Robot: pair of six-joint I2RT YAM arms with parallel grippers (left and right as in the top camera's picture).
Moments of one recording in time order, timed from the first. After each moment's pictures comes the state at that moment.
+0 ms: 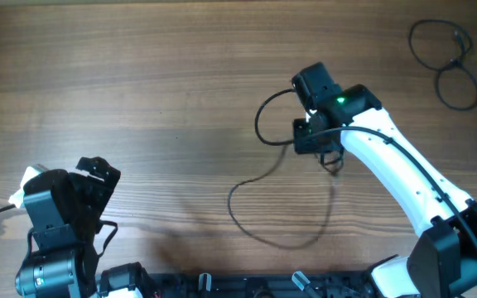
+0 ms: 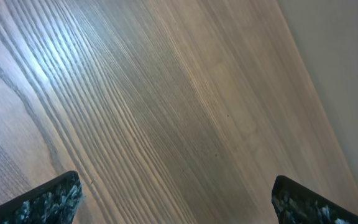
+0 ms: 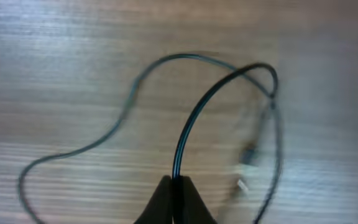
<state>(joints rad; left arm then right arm) 0.22 0.64 0.84 -1.02 -0.08 -0.86 0.44 1.63 1.29 -1.08 0.04 0.40</state>
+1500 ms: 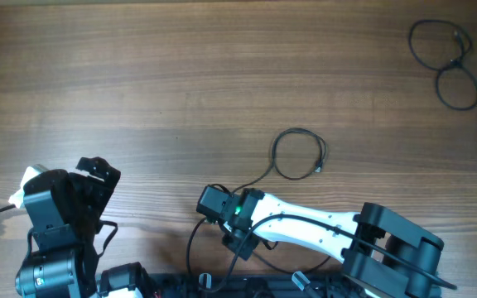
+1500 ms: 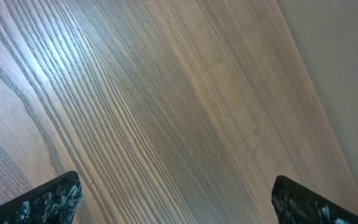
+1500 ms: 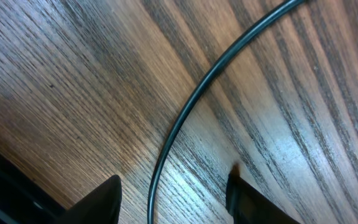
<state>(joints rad) 0.22 0.64 0.84 -1.02 -0.08 -0.86 1.13 1.79 1.00 -0.78 -0.11 0.16</state>
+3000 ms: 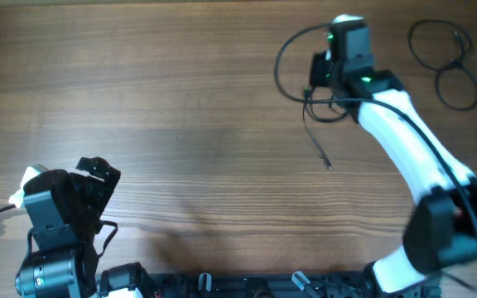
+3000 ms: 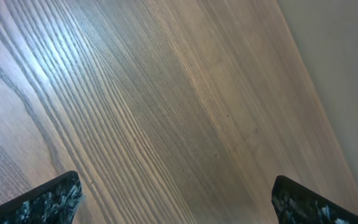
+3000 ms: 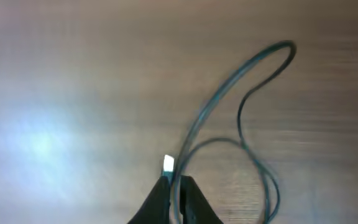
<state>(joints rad) 0.22 0.64 0.84 -1.02 -0.08 -0.86 0.26 1.77 1.33 -0.43 0.15 0.15</state>
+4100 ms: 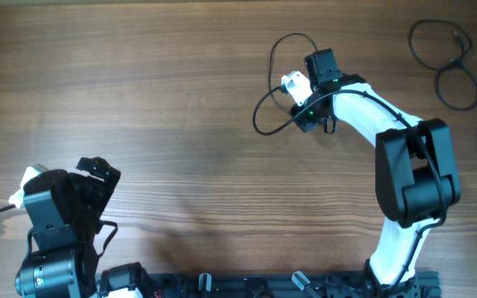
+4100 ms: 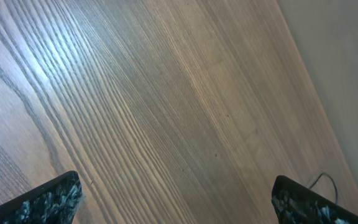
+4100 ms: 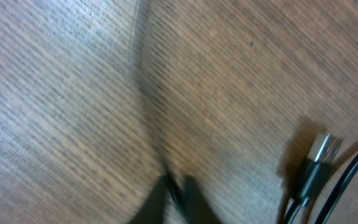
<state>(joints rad) 0.22 0.64 0.84 -1.02 -0.08 -0.86 0.26 2.04 1.32 -0.57 -0.12 -0.43</state>
